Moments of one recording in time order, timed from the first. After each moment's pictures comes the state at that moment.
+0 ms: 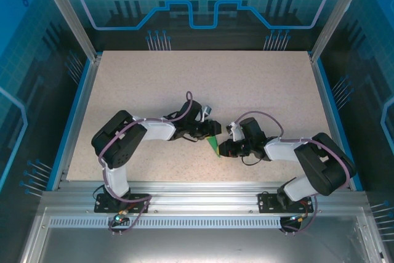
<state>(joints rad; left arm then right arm) -0.66 1.87 0.93 0.18 0.52 -0.90 0.52 1.48 0.42 0.16 -0.63 0.60</state>
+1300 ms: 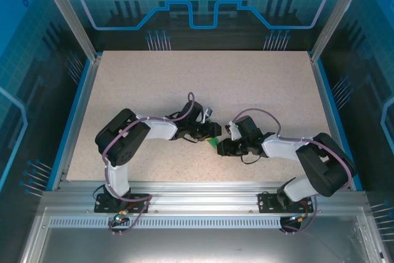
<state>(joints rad) -0.66 1.91 0.94 0.17 0.54 -0.87 0.56 1.47 0.51 -0.04 -0.46 0.55</state>
